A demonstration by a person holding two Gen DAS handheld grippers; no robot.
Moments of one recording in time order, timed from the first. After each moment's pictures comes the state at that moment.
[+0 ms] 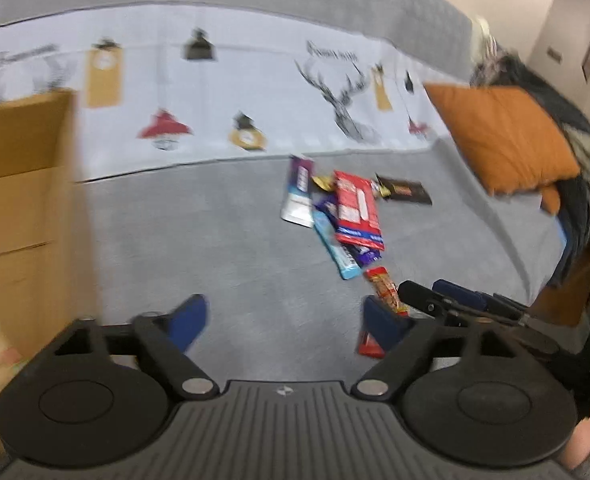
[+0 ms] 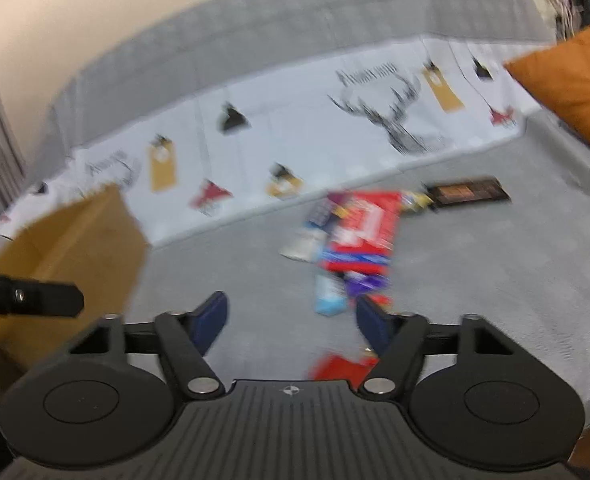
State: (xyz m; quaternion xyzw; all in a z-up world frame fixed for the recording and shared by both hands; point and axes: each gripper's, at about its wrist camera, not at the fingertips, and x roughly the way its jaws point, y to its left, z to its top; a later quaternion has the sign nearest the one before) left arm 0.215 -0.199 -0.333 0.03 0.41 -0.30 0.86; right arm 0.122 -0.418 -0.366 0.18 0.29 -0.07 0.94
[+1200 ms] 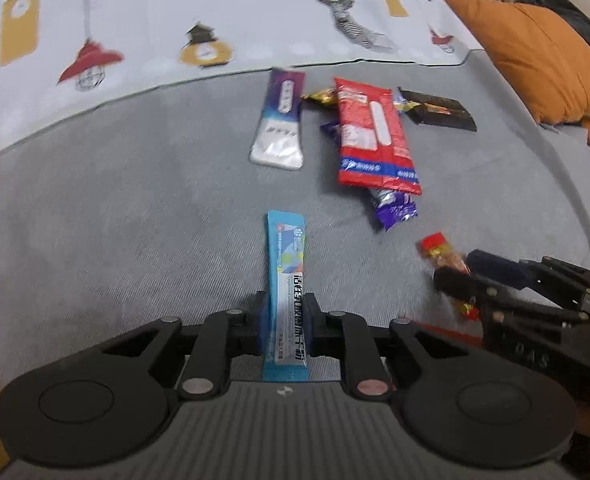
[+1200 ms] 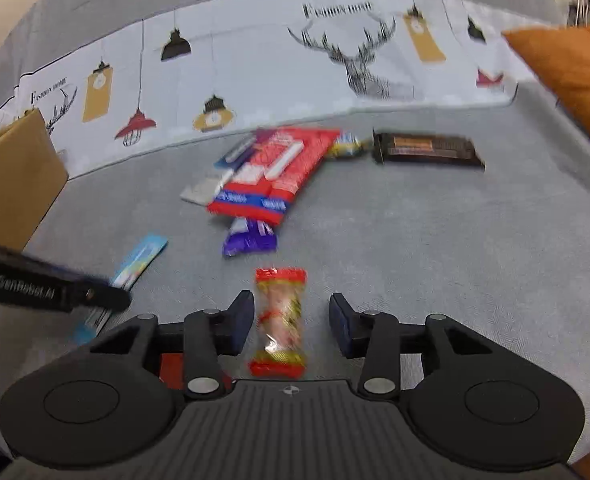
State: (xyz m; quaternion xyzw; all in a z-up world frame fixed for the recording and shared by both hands) left arm 0.274 -0.299 -0.430 0.10 0.48 -0.28 0.83; right arm 0.159 -0.462 -0.420 0.12 0.36 -0.06 0.92
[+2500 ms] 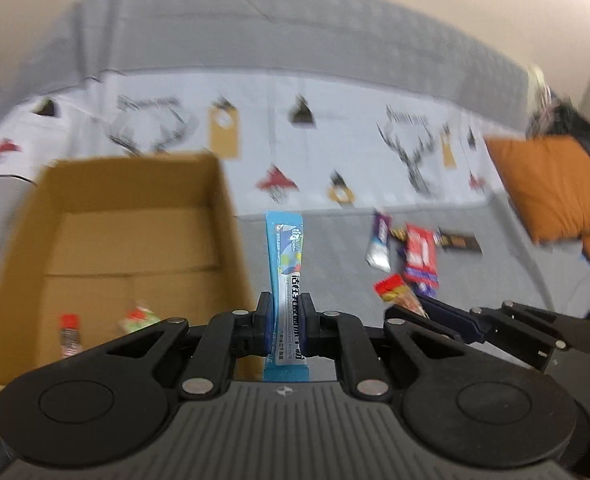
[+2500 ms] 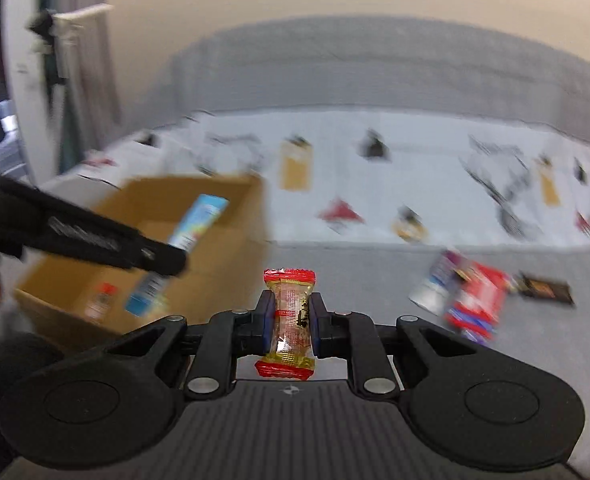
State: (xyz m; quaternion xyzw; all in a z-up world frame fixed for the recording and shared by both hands) left arm 0.175 -0.080 -0.213 0.01 0.37 -0.18 0.91; right arm 0.121 -0.236 -0.242 0.05 0.26 0.08 0.96
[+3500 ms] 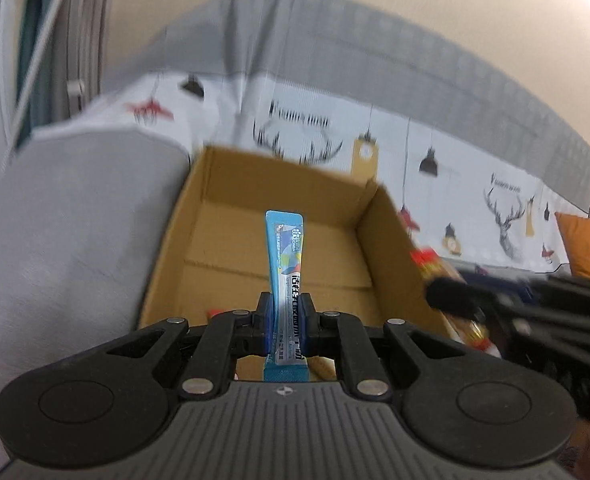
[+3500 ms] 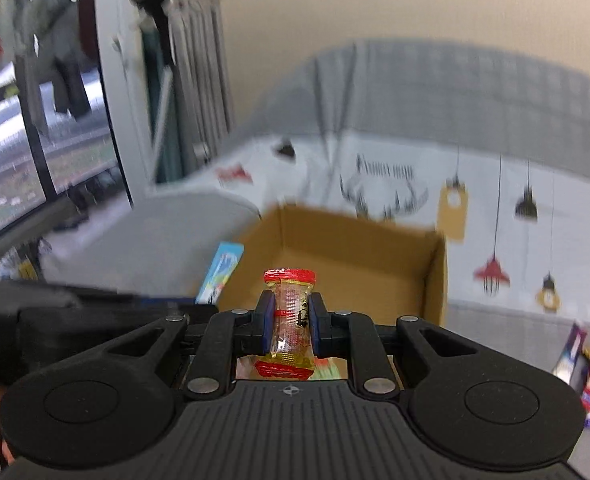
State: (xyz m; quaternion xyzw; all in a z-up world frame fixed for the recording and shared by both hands) left arm 0.194 0.083 -0.254 -0.07 0.35 -0.08 0.93; right arm 0.176 -0.093 -0.221 -0.01 0.29 0.17 0.94
